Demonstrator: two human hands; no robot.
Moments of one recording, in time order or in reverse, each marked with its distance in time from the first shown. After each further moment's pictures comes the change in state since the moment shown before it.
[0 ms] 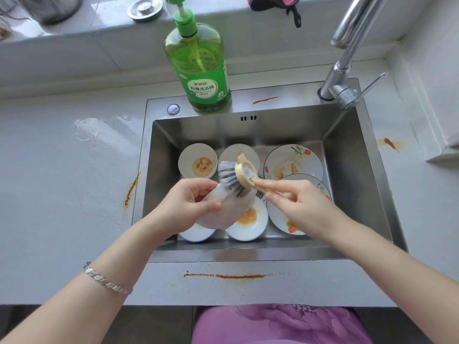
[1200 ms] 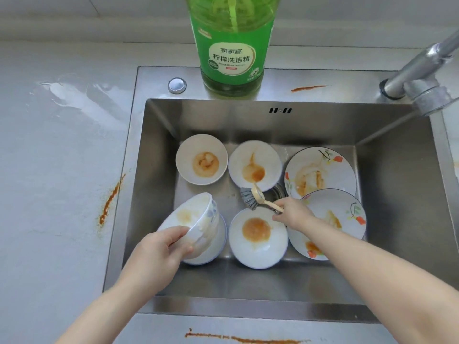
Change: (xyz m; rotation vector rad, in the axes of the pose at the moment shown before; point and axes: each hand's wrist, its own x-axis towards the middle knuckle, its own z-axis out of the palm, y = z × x) left_hand 0.018 -0.150 -0.041 0.307 0.198 -0.302; right_hand 0.192 0.186 0.073 -0.511 -0.160 0.464
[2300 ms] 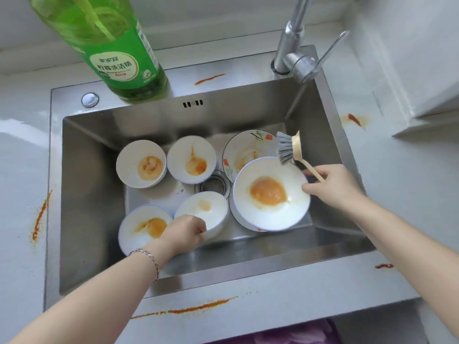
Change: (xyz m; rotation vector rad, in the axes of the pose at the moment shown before) left_hand 0.062 0.056 0.139 0.694 -0.361 0.362; right_hand -0.156 0.114 -0.103 0.495 0.462 0.174
